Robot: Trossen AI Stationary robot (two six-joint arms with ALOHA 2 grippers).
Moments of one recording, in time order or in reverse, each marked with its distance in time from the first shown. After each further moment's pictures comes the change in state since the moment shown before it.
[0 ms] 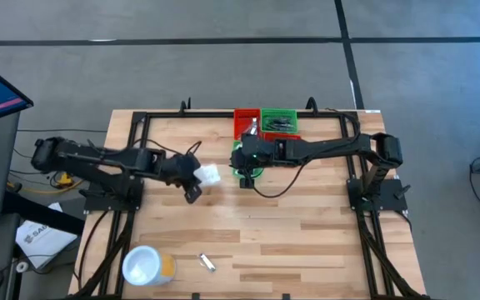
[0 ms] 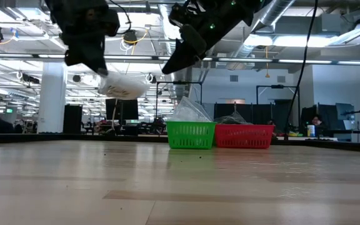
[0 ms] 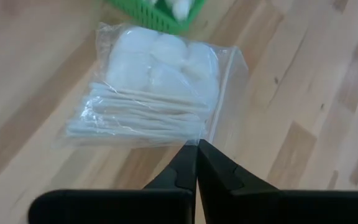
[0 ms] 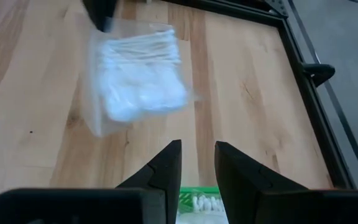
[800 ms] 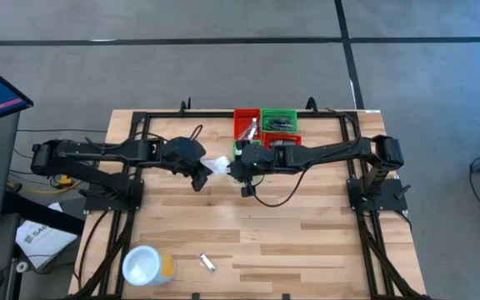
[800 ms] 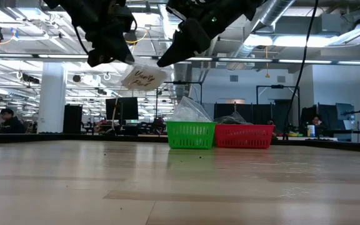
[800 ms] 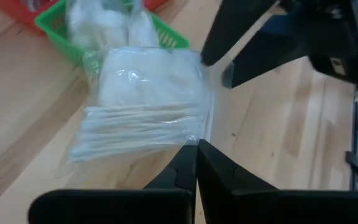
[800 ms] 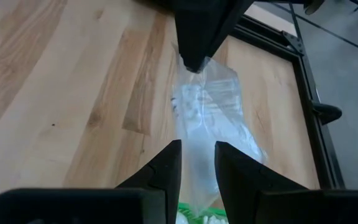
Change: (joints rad) left arm 0.158 0.000 0.000 0.228 0.175 0.098; right arm 0.060 0.000 0.000 0.031 0.000 -0.137
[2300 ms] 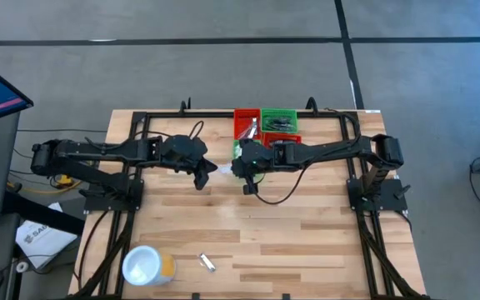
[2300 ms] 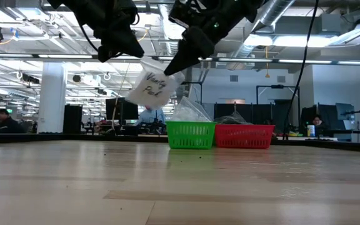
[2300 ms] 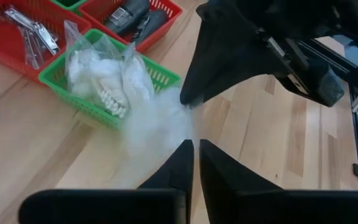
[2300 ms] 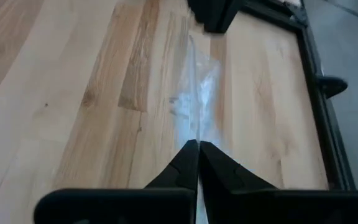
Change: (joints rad) left arm 0.000 0.000 0.000 0.109 -0.043 0.097; right arm -0.021 0.000 0.000 -0.076 0.011 0.038
